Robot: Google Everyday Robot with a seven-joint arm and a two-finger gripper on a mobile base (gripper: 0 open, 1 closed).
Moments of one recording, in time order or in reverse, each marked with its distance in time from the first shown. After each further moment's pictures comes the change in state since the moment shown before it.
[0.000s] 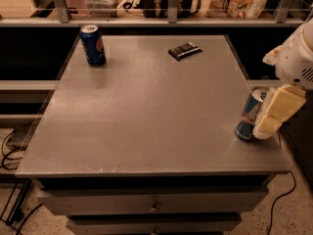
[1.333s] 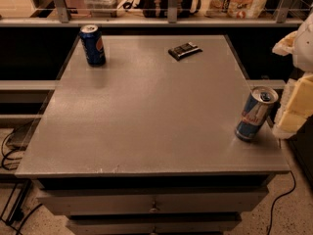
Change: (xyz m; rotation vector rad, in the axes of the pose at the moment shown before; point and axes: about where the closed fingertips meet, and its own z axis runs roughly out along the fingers) arm -0.001 0.014 -0.043 -0.016 0.046 -0.065
